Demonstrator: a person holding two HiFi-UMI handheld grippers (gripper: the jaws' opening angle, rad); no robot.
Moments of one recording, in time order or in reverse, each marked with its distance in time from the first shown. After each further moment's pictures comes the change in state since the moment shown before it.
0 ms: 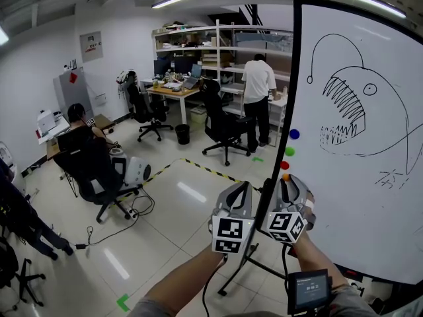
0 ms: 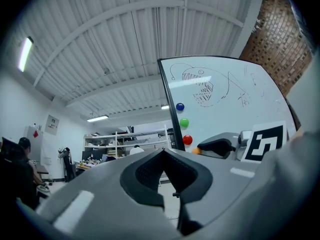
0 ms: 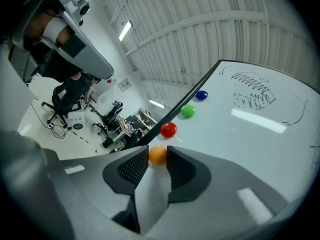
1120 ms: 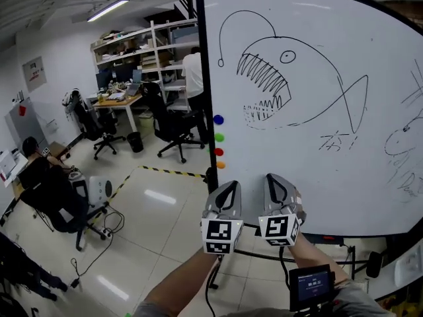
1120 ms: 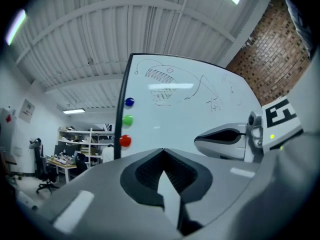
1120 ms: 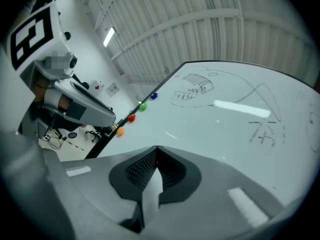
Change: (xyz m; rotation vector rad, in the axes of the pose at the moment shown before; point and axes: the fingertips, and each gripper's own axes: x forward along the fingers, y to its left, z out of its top) left arm 0.020 -0.145 0.006 -0.072 -0.043 -0.247; right arm -0.112 -0.096 -0.038 0.145 -0.002 -0.075
